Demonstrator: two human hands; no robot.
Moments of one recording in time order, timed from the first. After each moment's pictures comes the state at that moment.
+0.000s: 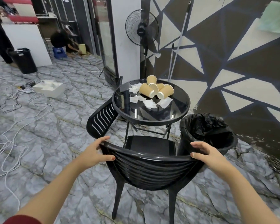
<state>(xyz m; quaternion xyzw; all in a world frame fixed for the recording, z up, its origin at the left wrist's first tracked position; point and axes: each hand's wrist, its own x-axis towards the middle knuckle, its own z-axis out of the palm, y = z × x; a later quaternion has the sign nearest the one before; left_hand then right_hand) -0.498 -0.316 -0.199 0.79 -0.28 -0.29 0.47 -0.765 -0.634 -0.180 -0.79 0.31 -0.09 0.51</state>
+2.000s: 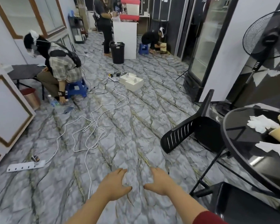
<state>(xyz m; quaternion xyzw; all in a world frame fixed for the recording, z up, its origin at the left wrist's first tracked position) -0.265 -0.042 -0.278 0.95 -0.12 -0.26 0.14 -0.281 -0.239 -0.263 -0.93 0.00 0.28 0.22</state>
